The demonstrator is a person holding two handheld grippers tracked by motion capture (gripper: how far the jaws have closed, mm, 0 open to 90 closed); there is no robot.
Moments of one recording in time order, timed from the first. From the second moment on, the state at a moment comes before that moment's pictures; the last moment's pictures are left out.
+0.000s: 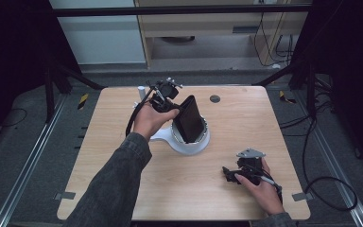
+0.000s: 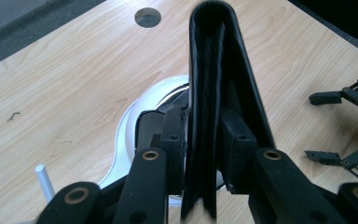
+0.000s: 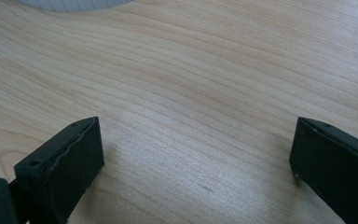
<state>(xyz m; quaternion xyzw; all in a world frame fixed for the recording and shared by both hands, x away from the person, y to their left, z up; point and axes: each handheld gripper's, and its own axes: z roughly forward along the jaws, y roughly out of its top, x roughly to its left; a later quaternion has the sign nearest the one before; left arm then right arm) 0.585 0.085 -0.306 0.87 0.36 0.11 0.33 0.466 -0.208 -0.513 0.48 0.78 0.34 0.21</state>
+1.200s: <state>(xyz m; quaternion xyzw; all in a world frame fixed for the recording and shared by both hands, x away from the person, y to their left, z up) 0.552 0.100 -0.278 0.84 0.32 0.18 0.40 0.466 -0.208 -0.513 0.48 0.78 0.33 0.21</state>
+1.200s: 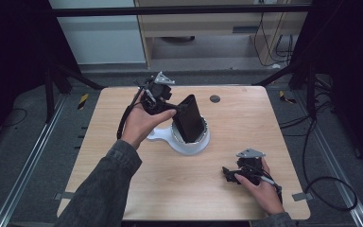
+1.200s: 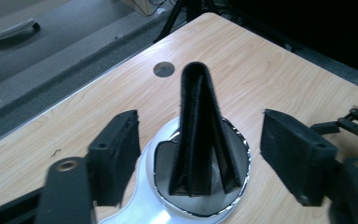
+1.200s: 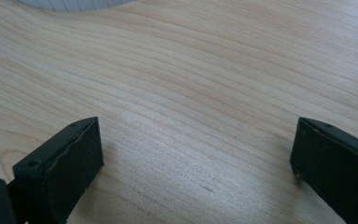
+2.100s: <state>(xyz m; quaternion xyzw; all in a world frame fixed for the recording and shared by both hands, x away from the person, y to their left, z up) 0.499 0.102 -0.307 0.84 0.27 0.18 0.43 0.466 -0.208 -0.513 0.48 0.78 0.33 0.21</state>
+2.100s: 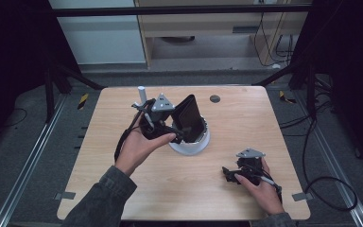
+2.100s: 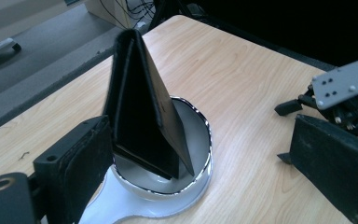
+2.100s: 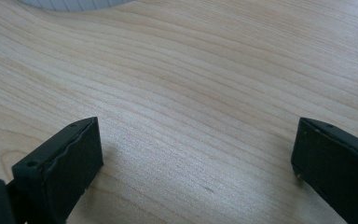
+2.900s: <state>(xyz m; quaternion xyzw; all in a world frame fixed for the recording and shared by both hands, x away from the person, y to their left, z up) 0.457 0.129 -0.379 0.85 0.29 0.16 0.42 0.463 -0.206 -0.513 0.49 0.78 0.34 0.21</state>
